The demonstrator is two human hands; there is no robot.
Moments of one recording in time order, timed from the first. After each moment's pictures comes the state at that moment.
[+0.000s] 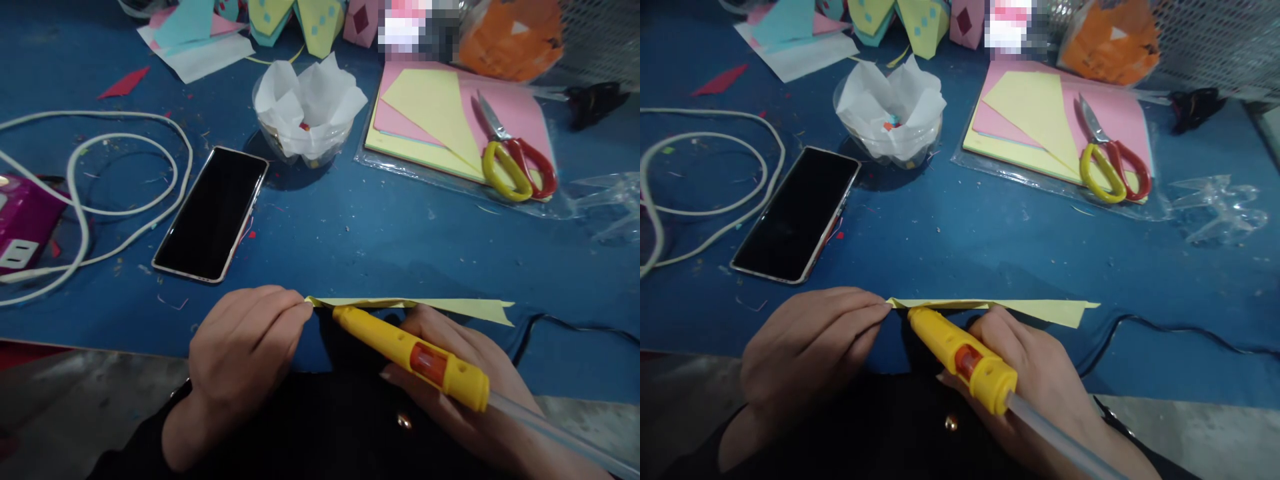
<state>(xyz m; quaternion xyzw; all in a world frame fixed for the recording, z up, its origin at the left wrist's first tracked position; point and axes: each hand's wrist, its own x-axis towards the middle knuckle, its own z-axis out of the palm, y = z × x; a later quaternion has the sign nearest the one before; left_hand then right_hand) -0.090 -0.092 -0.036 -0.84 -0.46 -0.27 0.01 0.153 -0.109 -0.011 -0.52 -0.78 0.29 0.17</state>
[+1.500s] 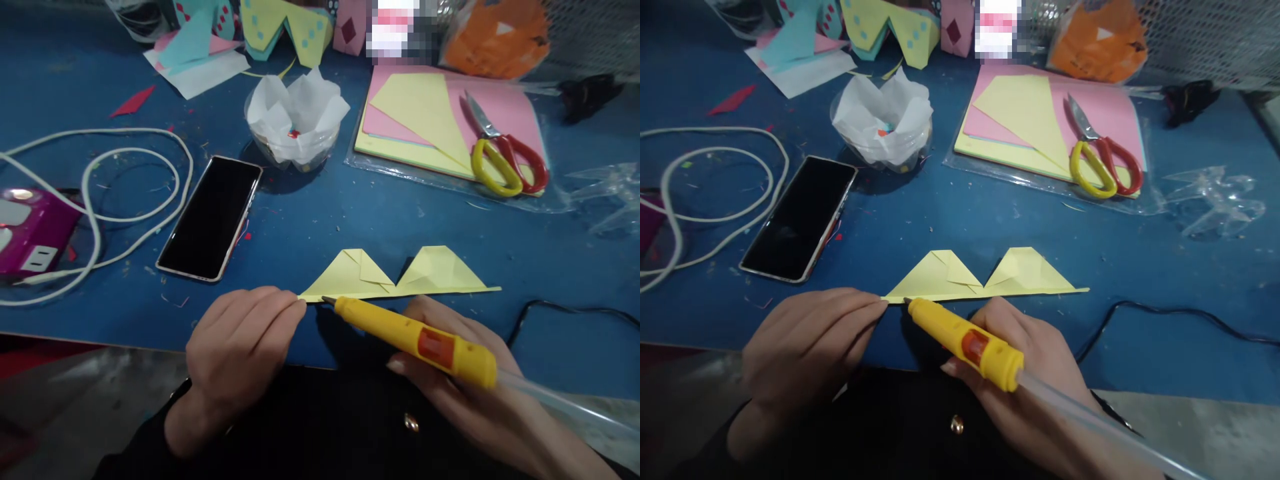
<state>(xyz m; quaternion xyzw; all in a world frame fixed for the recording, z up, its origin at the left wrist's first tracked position) -0.085 -0.093 -0.030 -0.86 -0.44 -0.23 0.10 0.160 -0.103 0.000 -0.54 -0.76 0.30 0.20</state>
